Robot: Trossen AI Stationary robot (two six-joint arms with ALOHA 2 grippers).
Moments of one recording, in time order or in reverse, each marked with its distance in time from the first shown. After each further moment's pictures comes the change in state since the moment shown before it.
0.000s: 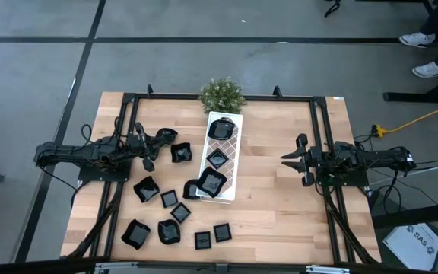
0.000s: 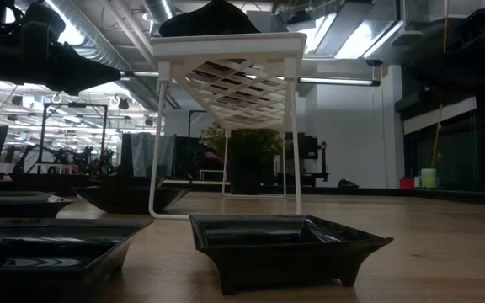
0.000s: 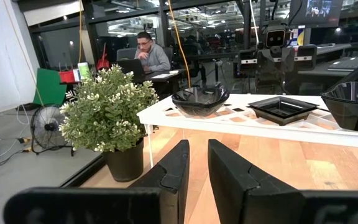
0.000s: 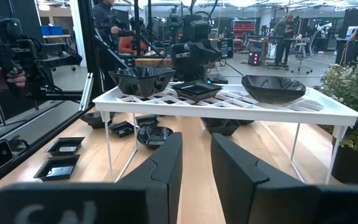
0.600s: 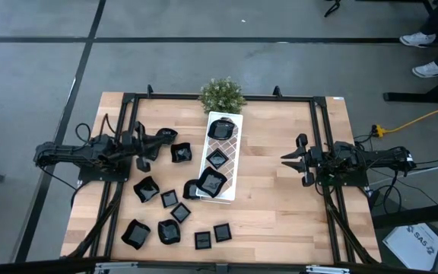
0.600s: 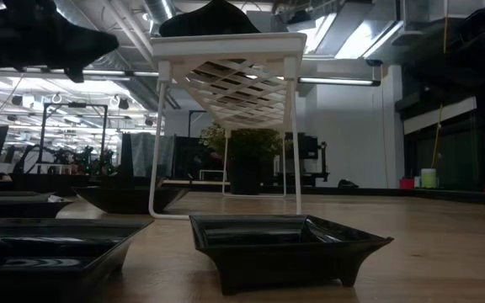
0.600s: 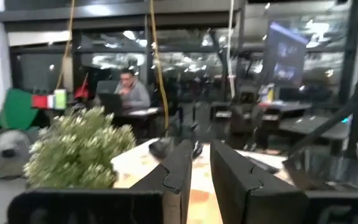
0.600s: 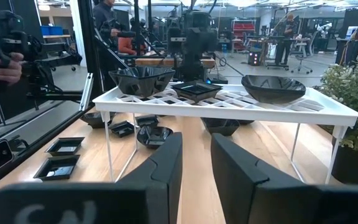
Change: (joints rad) left arm 0.000 0.006 -0.001 0.204 0.108 -0.078; right arm 0.000 0.000 0.000 0.000 0.000 0.000
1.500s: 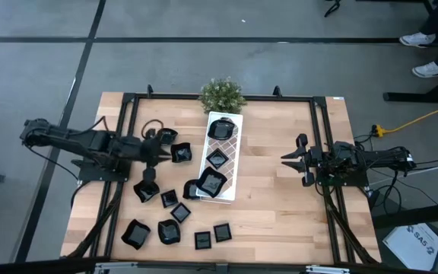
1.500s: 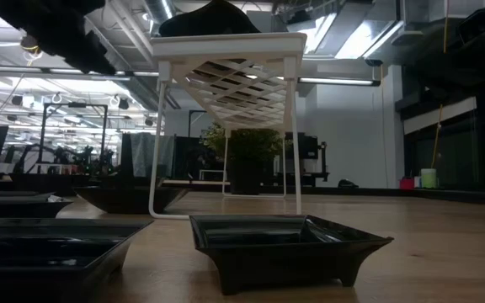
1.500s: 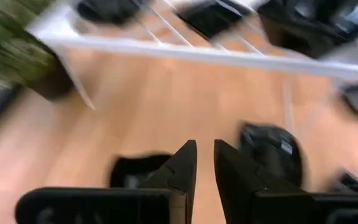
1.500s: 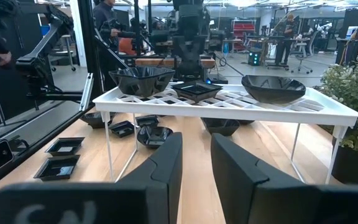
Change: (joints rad) left arm -0.142 0.633 0.548 -0.766 0.040 -0.175; right arm 0.000 0.000 0.000 0.000 0.000 0.000
